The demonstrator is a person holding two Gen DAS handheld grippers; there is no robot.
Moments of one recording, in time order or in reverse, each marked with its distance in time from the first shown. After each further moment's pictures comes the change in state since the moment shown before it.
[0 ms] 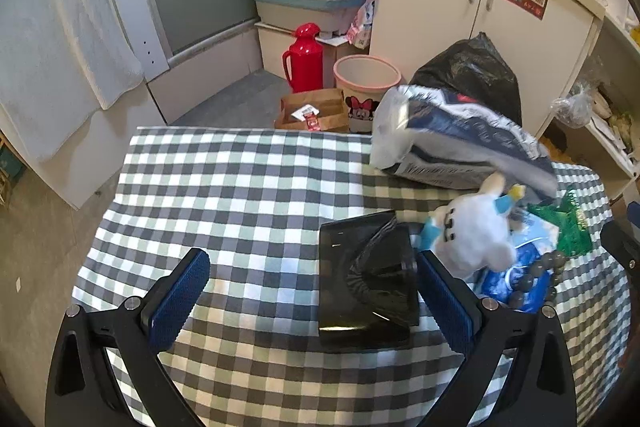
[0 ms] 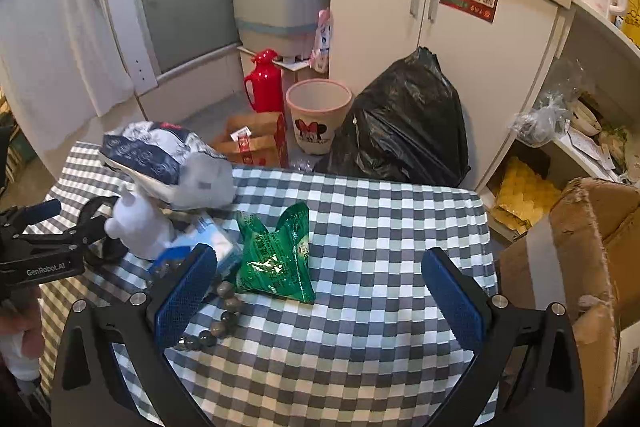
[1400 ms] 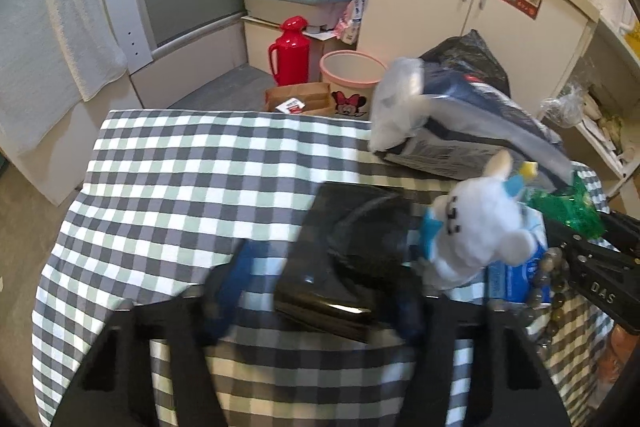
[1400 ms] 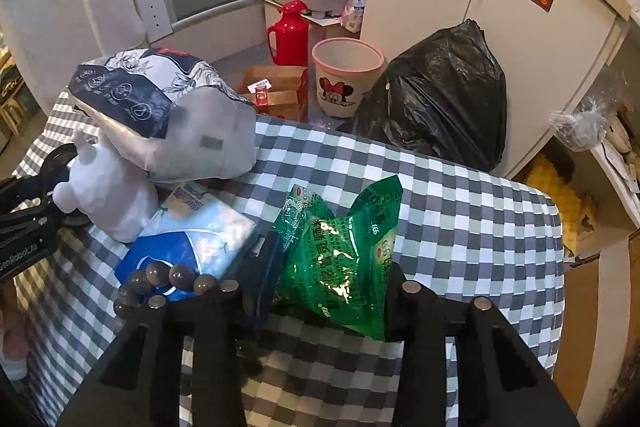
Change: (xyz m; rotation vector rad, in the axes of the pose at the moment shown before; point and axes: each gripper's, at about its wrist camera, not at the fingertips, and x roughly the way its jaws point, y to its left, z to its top) left arm 0.016 -0.004 -0.007 0.002 -0.008 -0.083; right arm 0.054 0.032 -0.003 -0.103 0.133 0.052
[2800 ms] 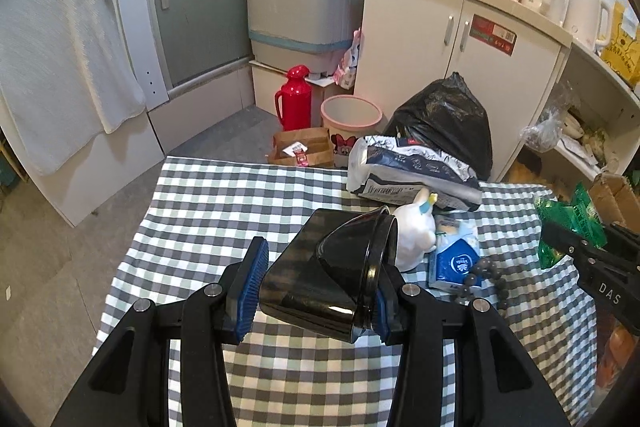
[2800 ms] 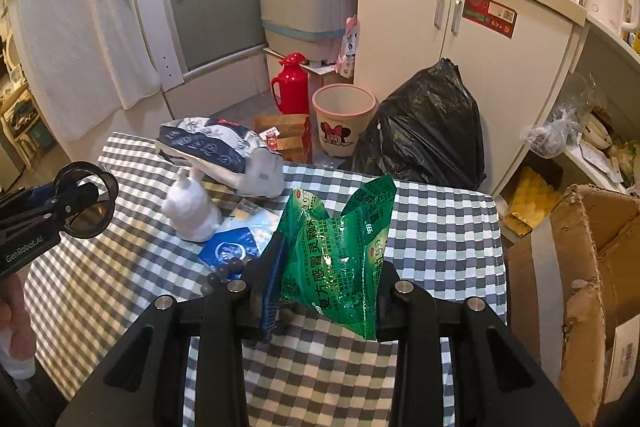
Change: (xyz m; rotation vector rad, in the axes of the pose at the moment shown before) left arm -0.101 0.002 -0.006 0.002 -0.147 0.020; right arm -0.098 0.001 -0.020 0.051 -0.163 0.019
